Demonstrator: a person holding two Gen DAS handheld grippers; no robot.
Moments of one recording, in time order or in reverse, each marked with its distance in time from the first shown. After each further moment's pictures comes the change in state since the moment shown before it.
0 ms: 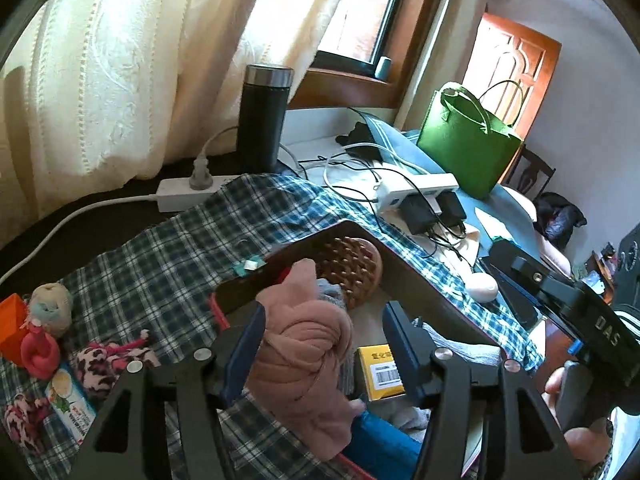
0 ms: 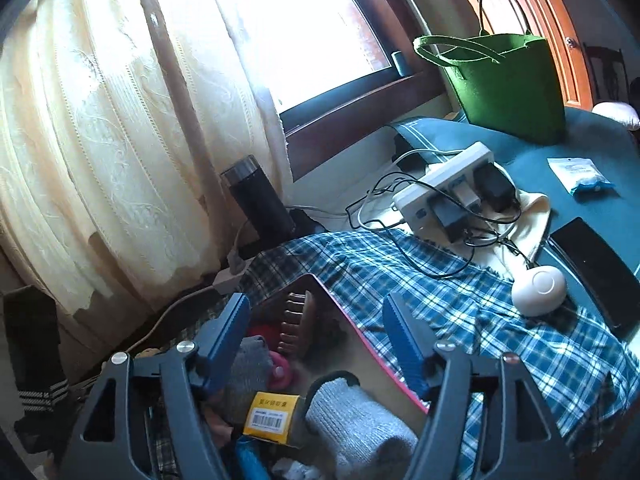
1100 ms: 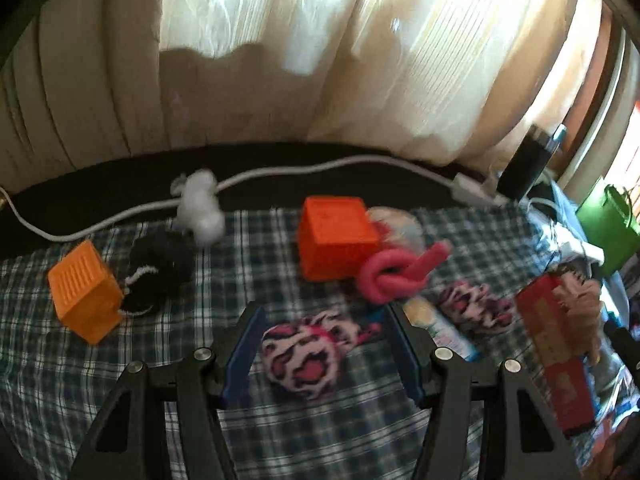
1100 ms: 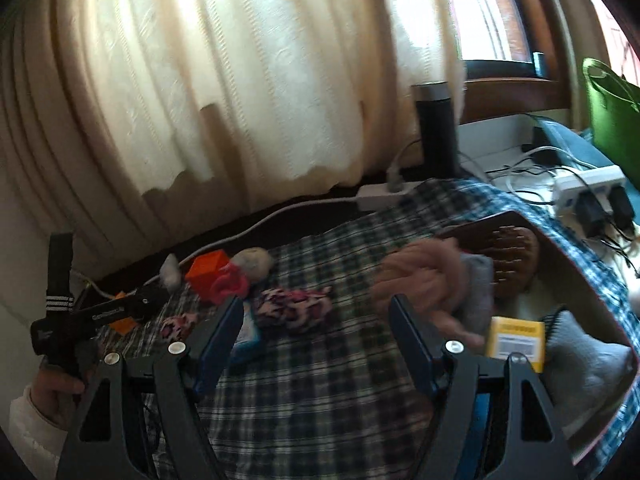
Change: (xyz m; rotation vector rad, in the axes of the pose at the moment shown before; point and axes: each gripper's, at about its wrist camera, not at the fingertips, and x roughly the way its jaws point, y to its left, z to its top) left arm -0.121 0.254 -0.095 -0.366 -0.016 0.397; right arm 0.031 0.180 -0.097 -0.338 0.206 0.218
